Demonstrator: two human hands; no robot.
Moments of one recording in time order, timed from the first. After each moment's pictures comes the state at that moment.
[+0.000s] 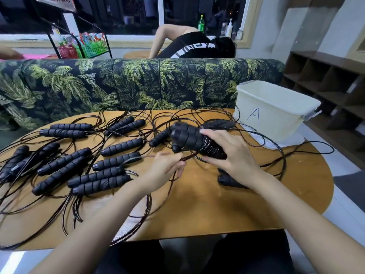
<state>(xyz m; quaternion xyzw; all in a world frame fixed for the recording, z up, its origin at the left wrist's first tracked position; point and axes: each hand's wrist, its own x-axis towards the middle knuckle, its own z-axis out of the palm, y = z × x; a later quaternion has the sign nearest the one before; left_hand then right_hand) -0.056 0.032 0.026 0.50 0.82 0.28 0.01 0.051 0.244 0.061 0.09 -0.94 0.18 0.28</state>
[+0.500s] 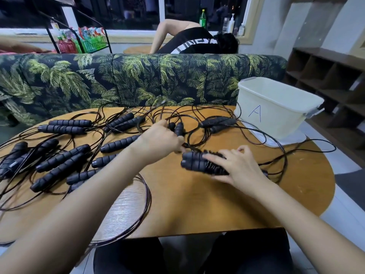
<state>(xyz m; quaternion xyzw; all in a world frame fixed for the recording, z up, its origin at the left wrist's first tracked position) -0.086 0.050 0.093 0.59 0.76 -0.14 -0.23 0.064 0.262 0.022 0.06 -0.98 -0.06 0.18</state>
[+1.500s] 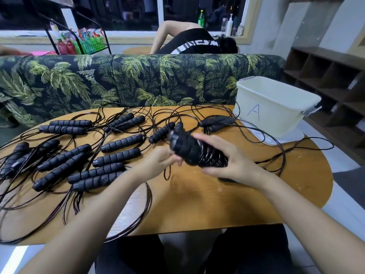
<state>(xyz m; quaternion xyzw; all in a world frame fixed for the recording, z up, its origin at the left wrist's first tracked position) -0.068 0.030 0.036 0.48 0.77 0.41 0.09 0.068 0.234 0.068 0.13 -0.88 0.43 0.10</state>
